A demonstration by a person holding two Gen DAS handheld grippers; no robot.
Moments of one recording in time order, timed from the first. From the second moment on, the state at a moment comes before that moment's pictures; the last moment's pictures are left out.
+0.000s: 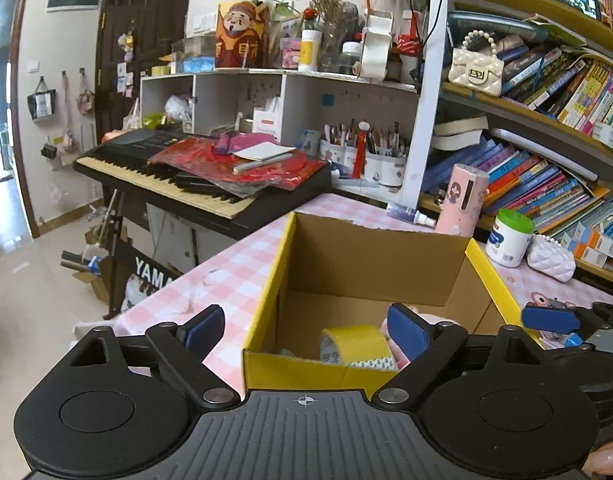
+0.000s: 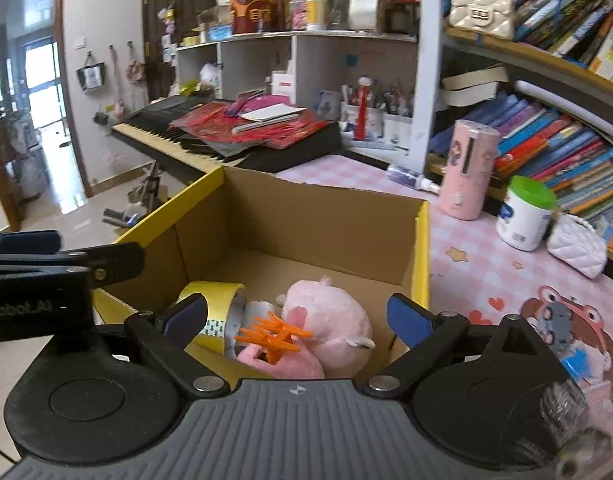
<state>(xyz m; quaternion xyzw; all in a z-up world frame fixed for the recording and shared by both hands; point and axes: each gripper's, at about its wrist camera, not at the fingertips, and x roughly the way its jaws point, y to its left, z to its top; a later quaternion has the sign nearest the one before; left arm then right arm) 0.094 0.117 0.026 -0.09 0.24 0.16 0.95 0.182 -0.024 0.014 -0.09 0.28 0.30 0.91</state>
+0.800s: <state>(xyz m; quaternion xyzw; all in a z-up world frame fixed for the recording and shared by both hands) 0.001 0.126 0.007 -0.08 0.29 0.17 0.94 0.078 -0.030 -0.002 -0.10 0.32 0.23 0.91</state>
